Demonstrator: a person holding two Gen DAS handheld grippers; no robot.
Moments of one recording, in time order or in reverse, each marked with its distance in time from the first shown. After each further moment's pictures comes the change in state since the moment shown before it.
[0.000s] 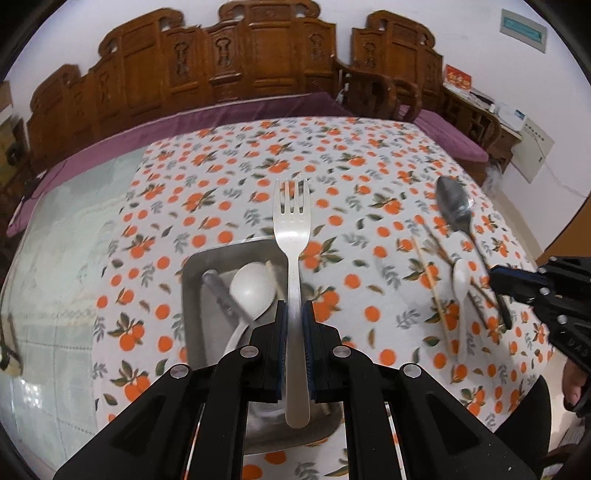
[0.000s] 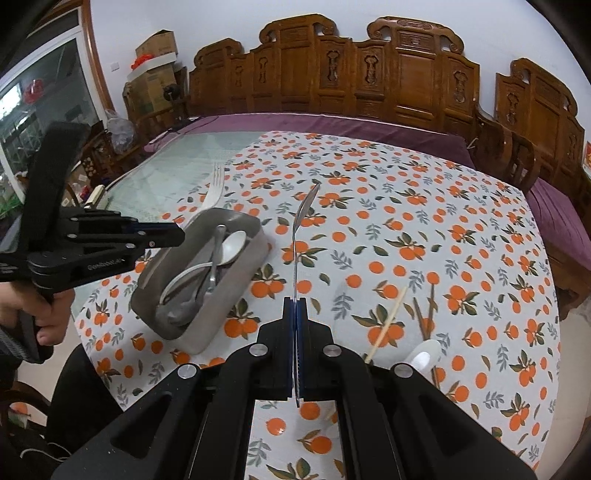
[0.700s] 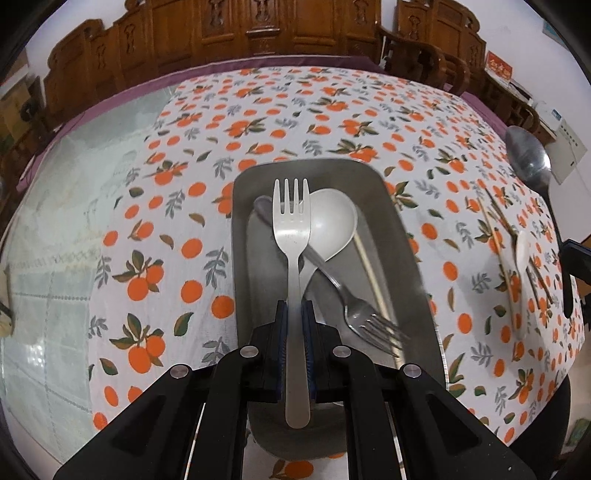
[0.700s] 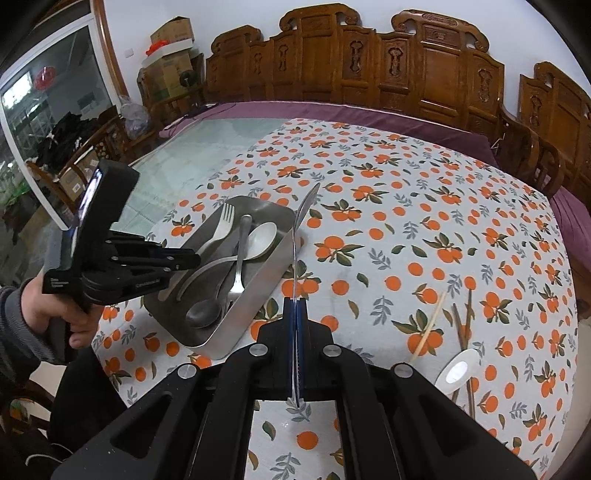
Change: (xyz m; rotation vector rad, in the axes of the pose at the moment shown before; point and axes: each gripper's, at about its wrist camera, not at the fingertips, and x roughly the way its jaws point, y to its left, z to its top) left arm 0.053 0.056 -0.040 -0.092 0.132 0.050; right arm 0.032 0.030 0.005 -0.036 0.045 0.049
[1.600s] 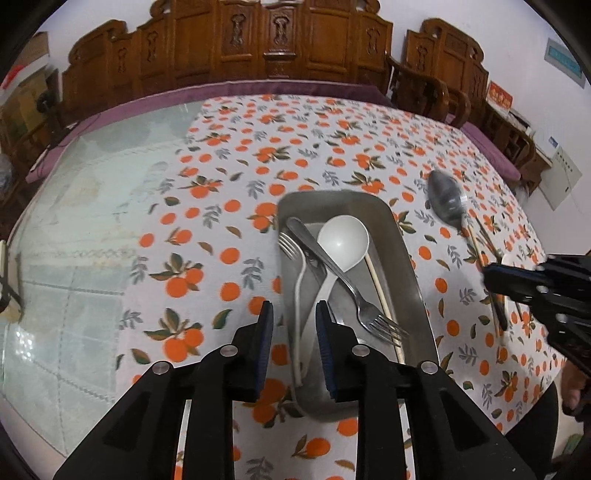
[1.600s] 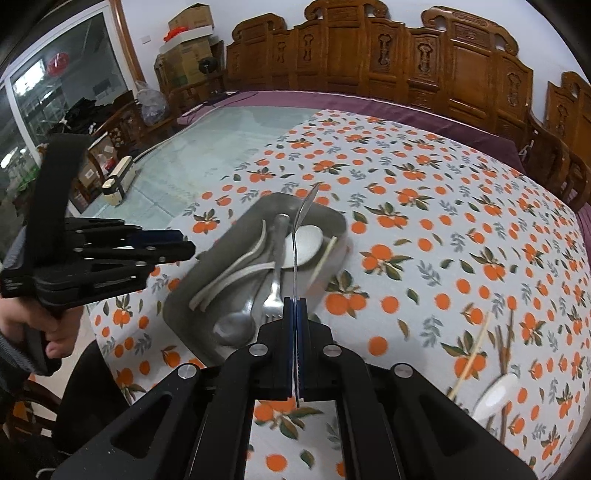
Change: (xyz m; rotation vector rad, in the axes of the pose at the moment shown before) left arm -0.054 0.030 -0.010 -0.055 -0.107 -0.016; right arm 0.042 0.044 0.025 -0.051 0.036 0.065
